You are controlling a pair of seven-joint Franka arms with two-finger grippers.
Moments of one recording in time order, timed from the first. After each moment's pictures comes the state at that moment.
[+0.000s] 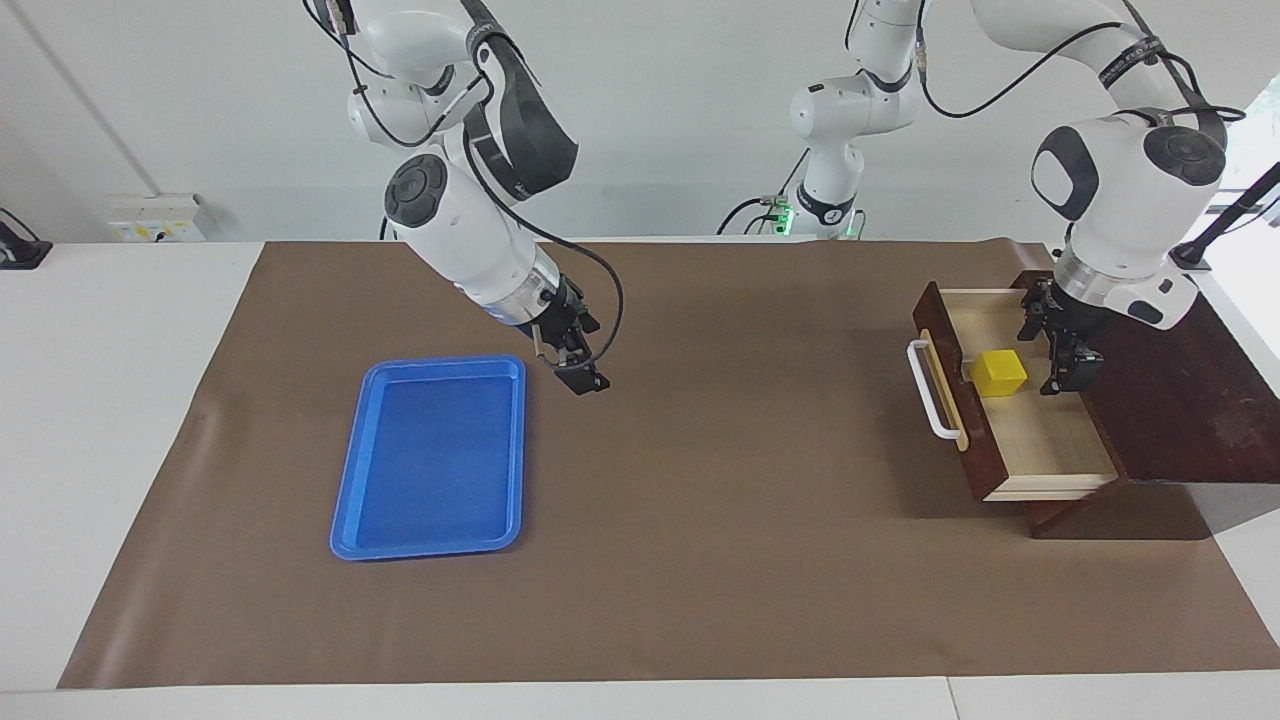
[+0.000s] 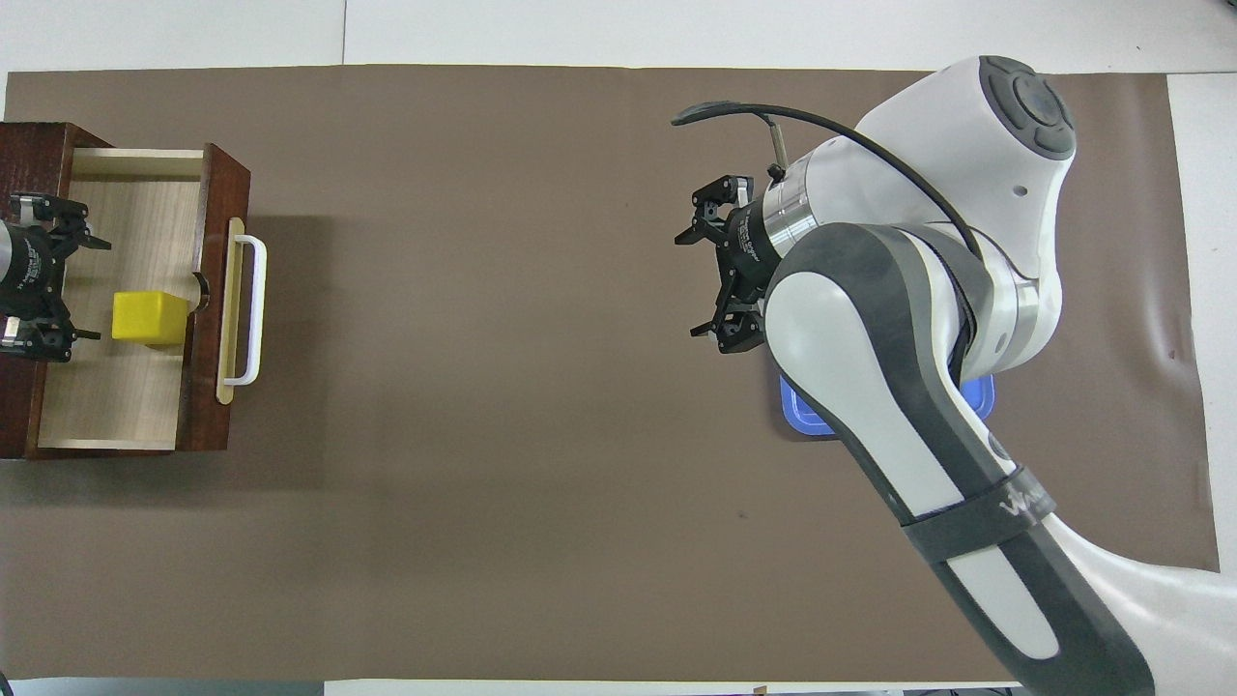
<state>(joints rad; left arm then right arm) 0.12 0.07 -0.04 -1.89 0.12 2.02 -1.43 0.38 0.28 -0.03 -1.59 0.49 1.91 1.64</state>
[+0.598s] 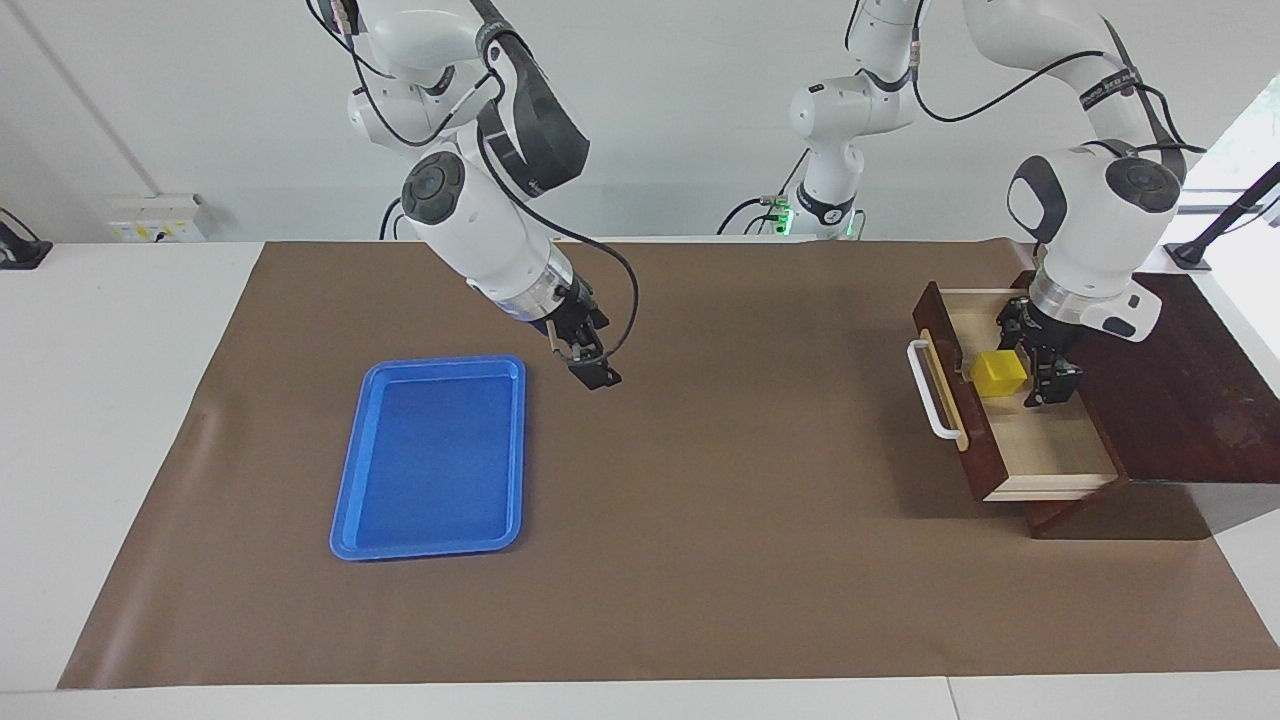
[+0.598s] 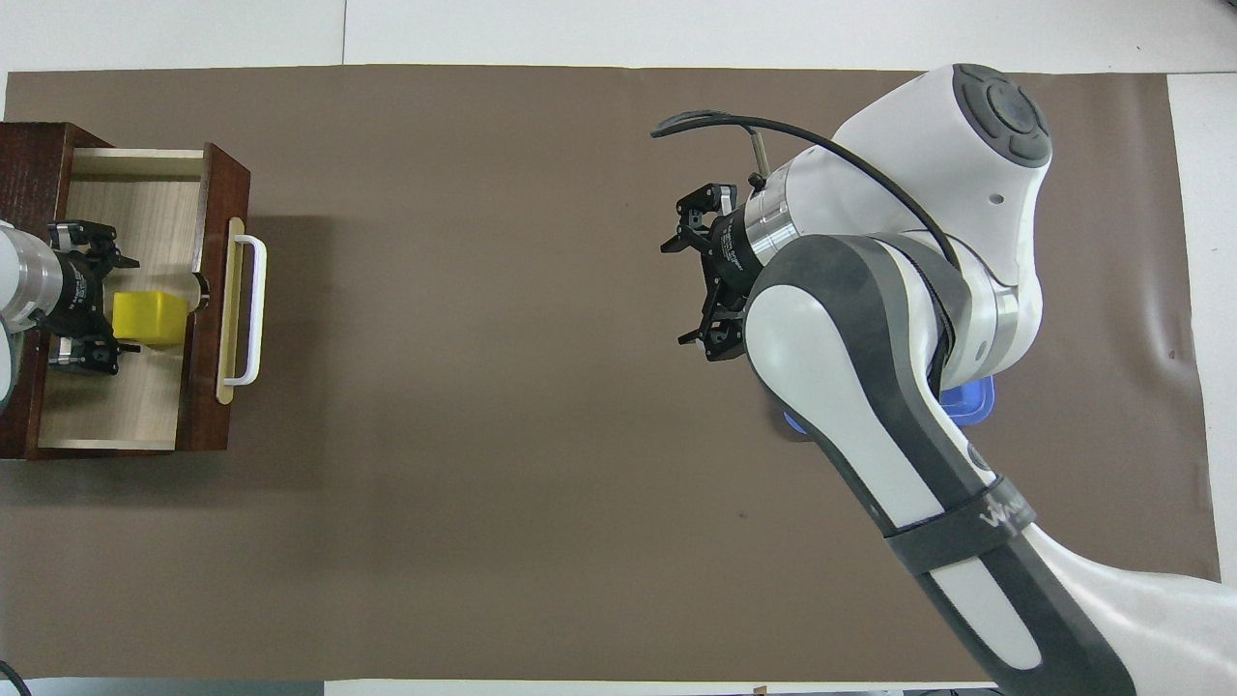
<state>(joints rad) 0.12 0.07 -0.04 -2.00 0.12 2.15 -1.53 0.40 0.28 -0.04 -1.59 0.49 1.91 1.64</state>
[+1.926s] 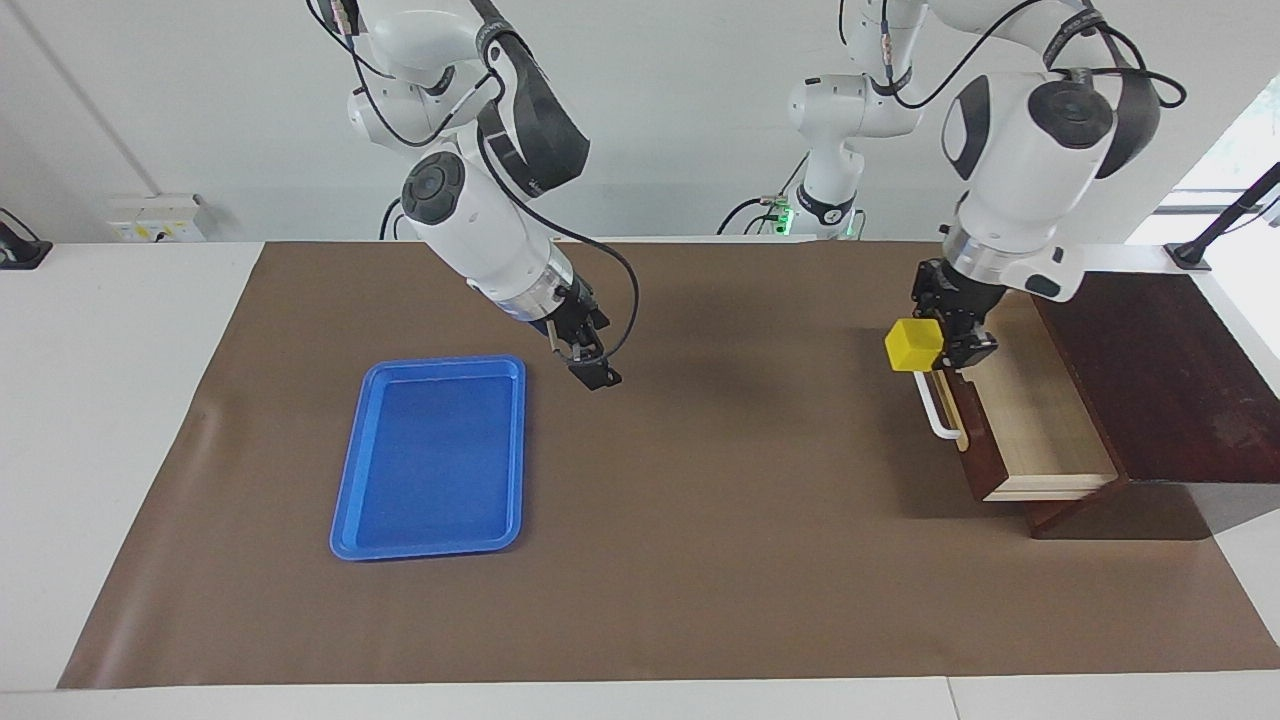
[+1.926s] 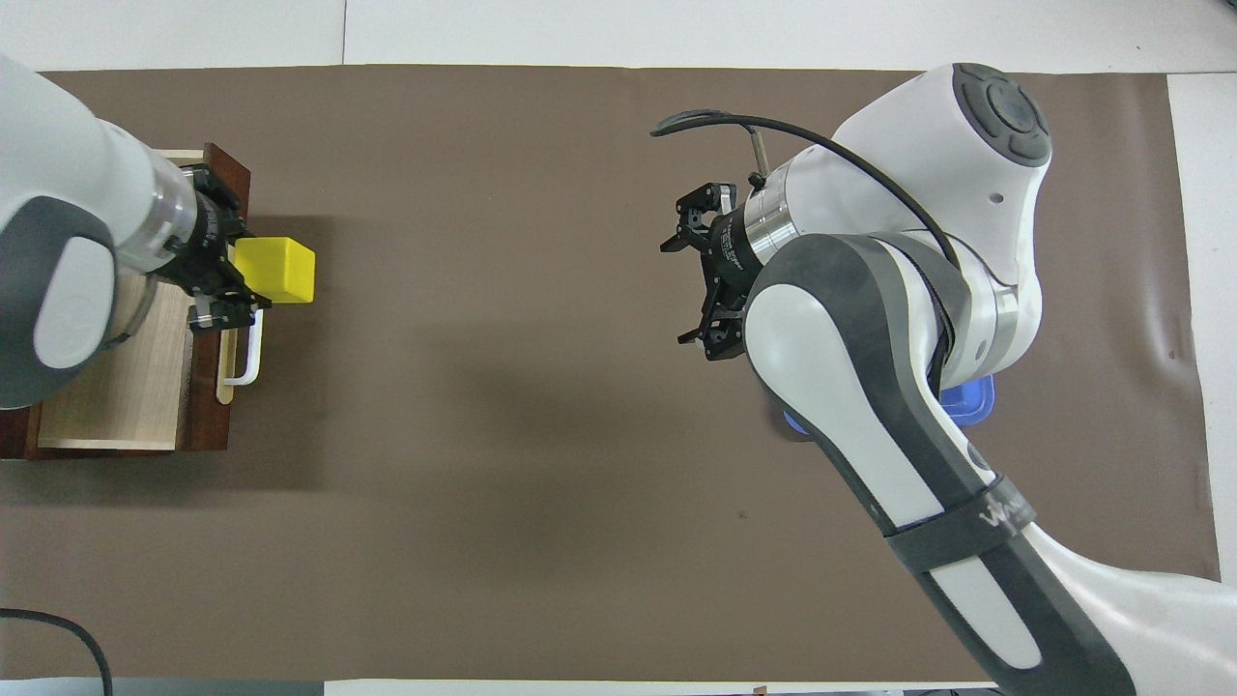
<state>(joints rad) -0.20 0.11 -0.08 -1.65 0.06 1.76 -1.97 0.40 0.29 -0.04 -1.58 0.49 1.91 1.64</state>
